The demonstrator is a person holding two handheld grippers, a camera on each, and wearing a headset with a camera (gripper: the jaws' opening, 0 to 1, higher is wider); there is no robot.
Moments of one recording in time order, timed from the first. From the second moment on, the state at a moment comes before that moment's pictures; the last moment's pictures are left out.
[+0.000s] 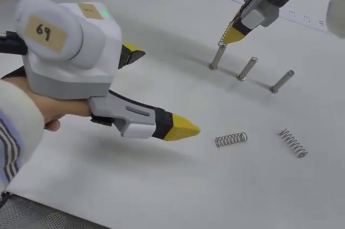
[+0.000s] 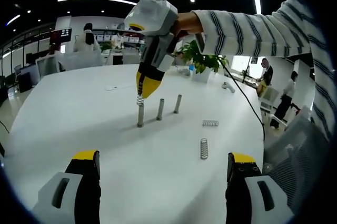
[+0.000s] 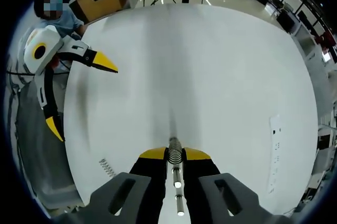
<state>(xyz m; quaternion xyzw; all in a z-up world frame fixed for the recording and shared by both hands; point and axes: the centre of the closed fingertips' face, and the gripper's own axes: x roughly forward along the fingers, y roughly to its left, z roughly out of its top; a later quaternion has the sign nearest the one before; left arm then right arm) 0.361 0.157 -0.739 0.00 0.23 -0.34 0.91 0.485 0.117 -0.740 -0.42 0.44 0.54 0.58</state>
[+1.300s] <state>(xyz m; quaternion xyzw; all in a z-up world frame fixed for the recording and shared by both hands) 0.359 0.147 -0.741 0.00 0.24 -0.36 0.90 0.491 0.117 -0.787 -0.46 0.45 0.54 0.55</state>
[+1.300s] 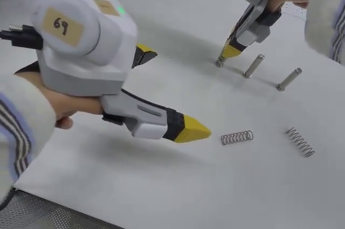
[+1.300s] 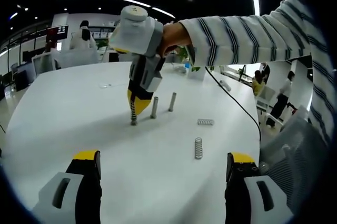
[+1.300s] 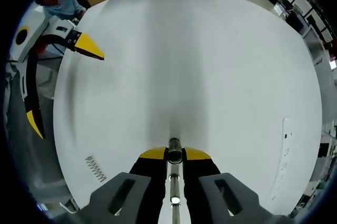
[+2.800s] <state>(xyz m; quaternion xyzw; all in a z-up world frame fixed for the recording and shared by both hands) 0.353 0.142 -0.752 -0.02 0.26 -0.36 0.89 0.482 0.095 -0.766 -0.45 0.42 0.55 0.56</state>
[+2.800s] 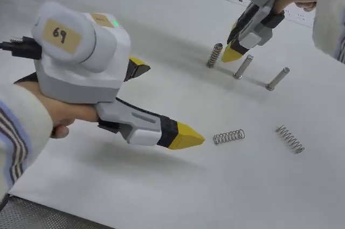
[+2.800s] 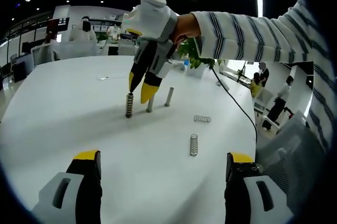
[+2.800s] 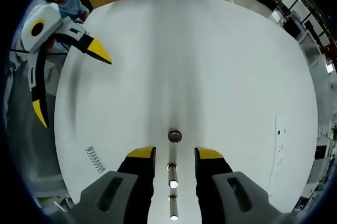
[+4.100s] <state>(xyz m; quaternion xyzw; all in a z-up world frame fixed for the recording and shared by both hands) 0.353 0.145 -0.730 -0.01 0.24 -0.36 0.90 0.444 0.055 -0.715 -0.40 0.38 0.55 0.63</state>
